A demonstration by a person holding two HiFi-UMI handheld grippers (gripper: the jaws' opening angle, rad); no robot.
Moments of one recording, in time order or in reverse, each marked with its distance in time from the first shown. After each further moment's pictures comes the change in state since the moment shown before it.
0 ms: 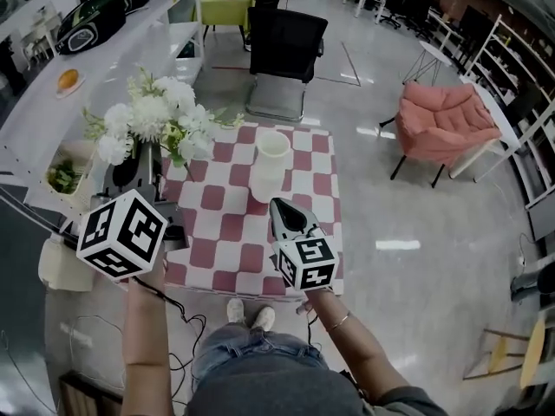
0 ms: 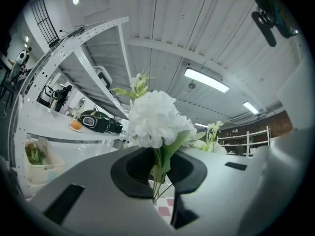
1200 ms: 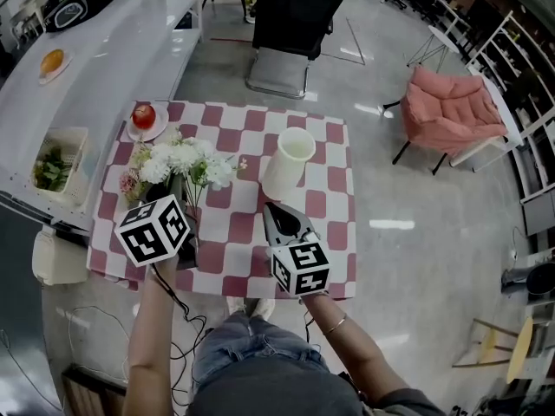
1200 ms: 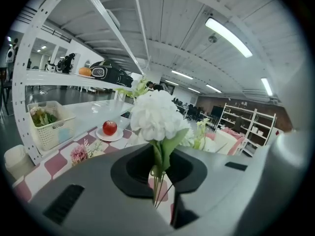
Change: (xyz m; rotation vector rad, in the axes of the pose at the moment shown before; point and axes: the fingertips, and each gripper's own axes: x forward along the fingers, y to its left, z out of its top) left arm 0.035 0.101 -0.201 -0.048 0.562 0.114; right arm 0.070 0.030 -0.043 0.032 0.139 0.022
